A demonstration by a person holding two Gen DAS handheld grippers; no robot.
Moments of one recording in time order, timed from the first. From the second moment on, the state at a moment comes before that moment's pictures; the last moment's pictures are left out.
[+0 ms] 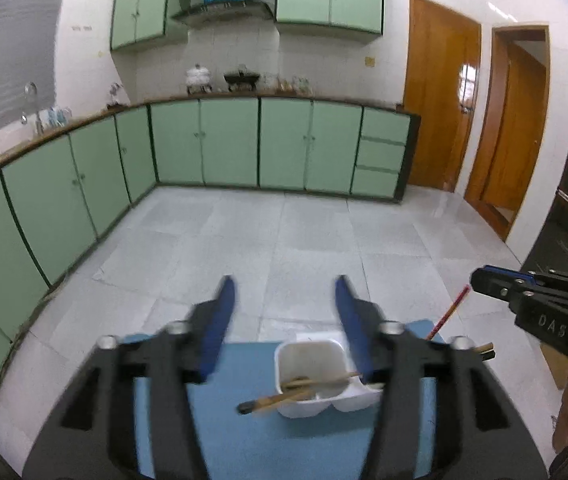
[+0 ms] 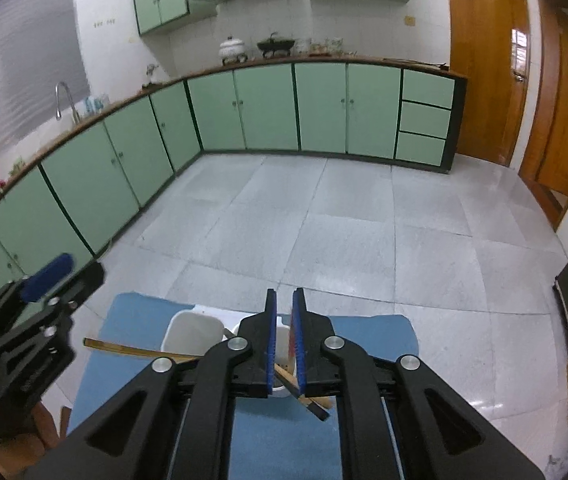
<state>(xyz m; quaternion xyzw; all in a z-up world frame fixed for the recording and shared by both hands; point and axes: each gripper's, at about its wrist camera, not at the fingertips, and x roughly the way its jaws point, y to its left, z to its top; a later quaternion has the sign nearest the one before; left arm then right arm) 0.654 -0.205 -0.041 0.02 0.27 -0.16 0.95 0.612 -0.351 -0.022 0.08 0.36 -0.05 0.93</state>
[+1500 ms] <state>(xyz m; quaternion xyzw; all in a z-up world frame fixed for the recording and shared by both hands) 0.320 -0.043 -0.257 0.01 0.35 -0.14 0.93 0.246 -0.179 -0.268 -0.01 0.35 0.03 0.94</state>
